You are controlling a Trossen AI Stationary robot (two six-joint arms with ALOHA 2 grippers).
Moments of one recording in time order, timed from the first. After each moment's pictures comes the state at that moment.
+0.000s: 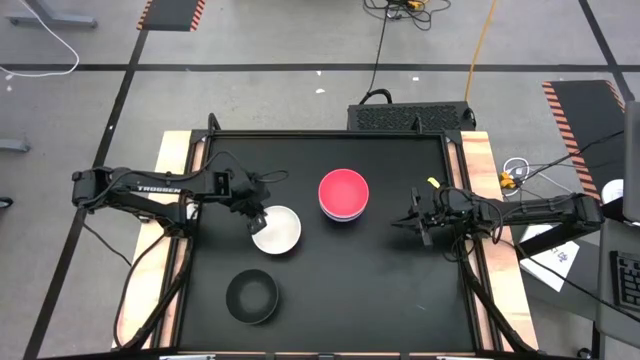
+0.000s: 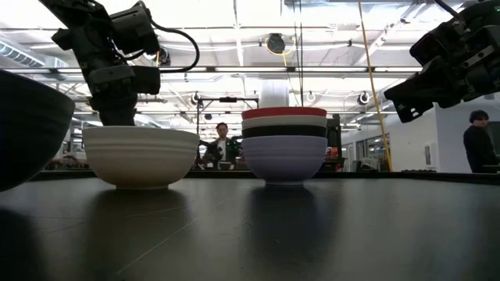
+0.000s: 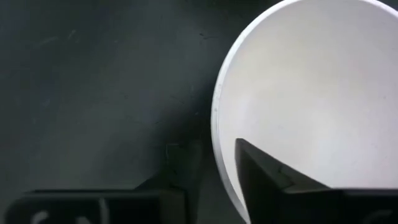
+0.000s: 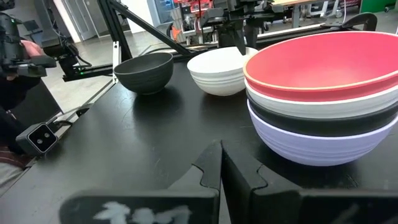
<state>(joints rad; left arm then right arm) 0.20 1.19 0.64 -0.54 0.07 -0.27 -0.05 0.43 0.01 0.24 -0.18 0.17</state>
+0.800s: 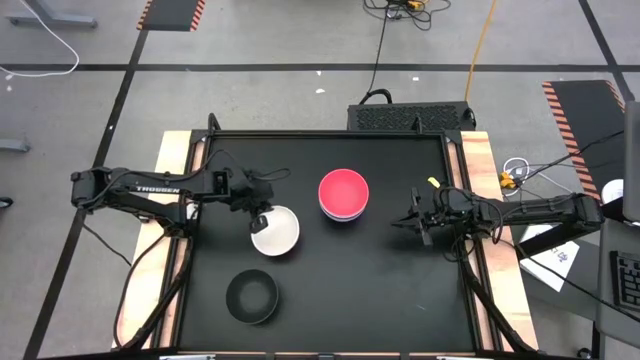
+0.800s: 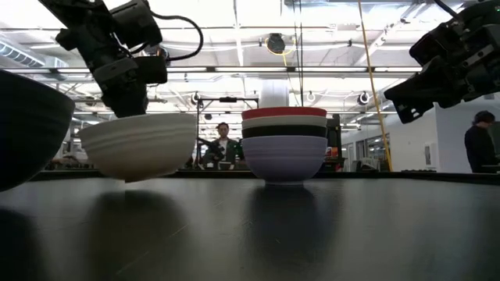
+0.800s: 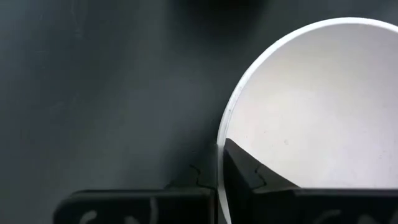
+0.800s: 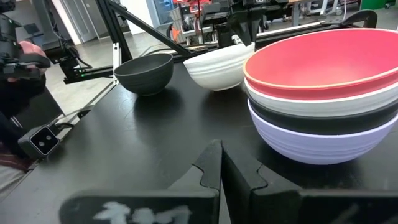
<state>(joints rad) 0.20 1.18 0.64 -0.43 0.06 -0.13 -0.05 0.43 0.01 0.24 -0.18 0.19</state>
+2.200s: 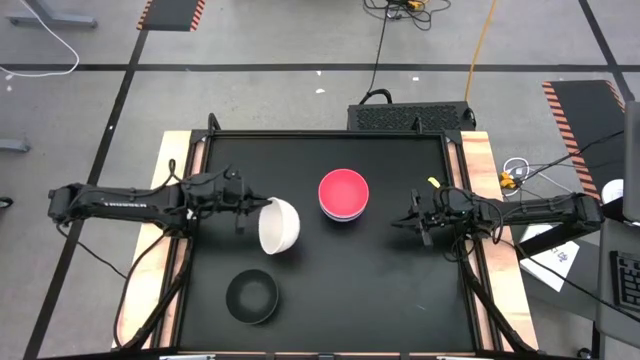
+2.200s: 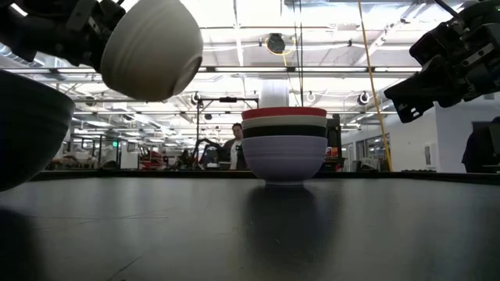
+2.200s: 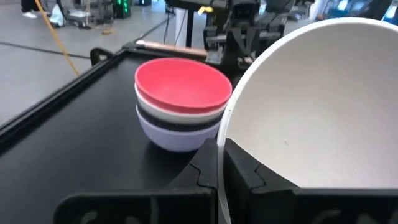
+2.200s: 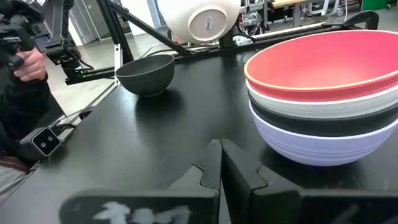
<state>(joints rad) 0.12 0.69 0.31 0.17 0.05 -0.11 -0.05 0.43 0.01 0.24 -0.18 0.19</state>
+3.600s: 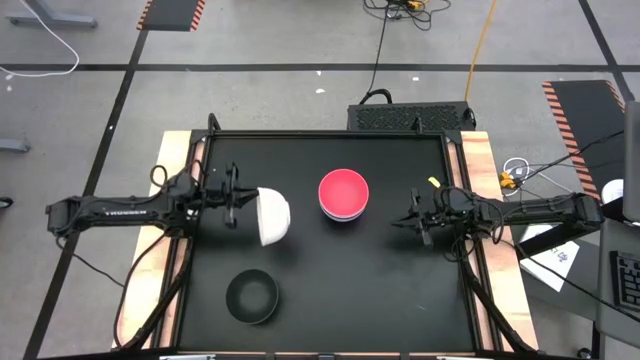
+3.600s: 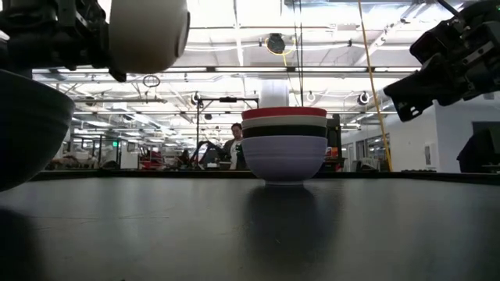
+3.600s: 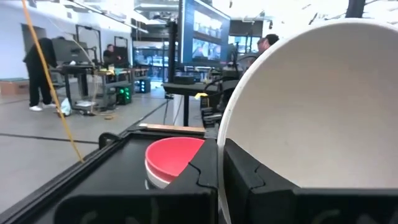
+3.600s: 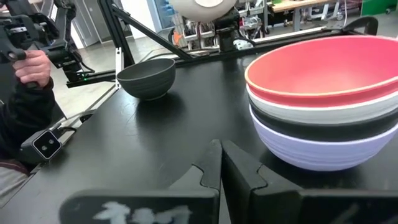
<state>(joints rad) 0.24 0.56 0.11 0.61 0.17 -0.06 -0.05 0.43 0.01 0.26 -0.18 0.19</state>
